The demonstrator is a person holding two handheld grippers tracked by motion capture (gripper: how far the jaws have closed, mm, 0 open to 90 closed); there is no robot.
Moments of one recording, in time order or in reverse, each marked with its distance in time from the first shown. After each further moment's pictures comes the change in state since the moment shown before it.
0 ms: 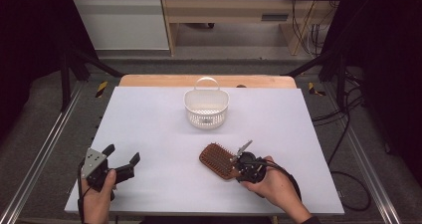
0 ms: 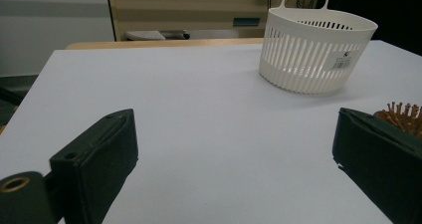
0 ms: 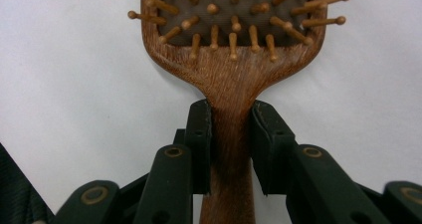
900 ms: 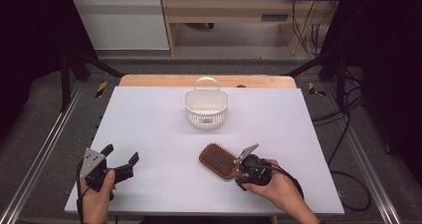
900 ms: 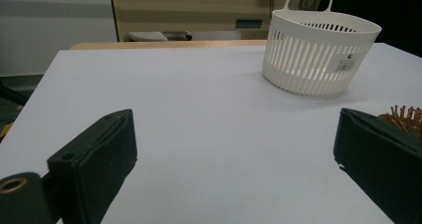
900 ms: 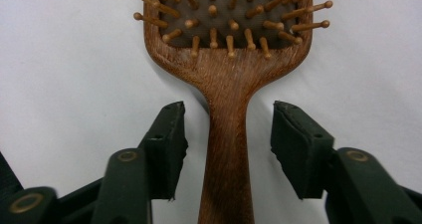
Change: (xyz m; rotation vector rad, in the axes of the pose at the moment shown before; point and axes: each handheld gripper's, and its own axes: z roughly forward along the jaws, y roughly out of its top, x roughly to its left) left arm 0.002 0.000 -0.001 -0.007 0.009 -0.008; right arm 0.000 -0.013 -0.003 -0.097 -0.022 -0.023
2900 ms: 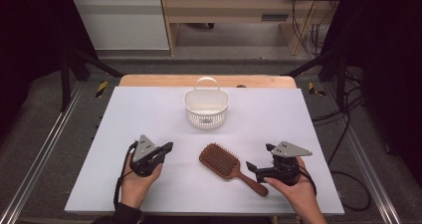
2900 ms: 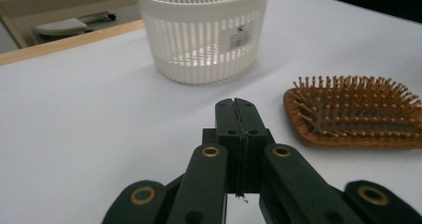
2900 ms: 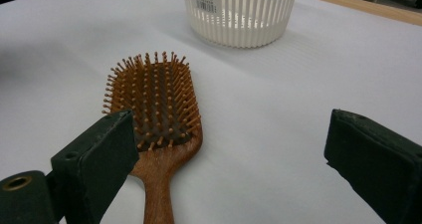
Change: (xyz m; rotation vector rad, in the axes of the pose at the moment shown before) left arm -0.070 0.022 0.056 0.139 -0.246 0.182; right arm -0.030 -0.050 -0.042 -0.634 -0.097 0.199
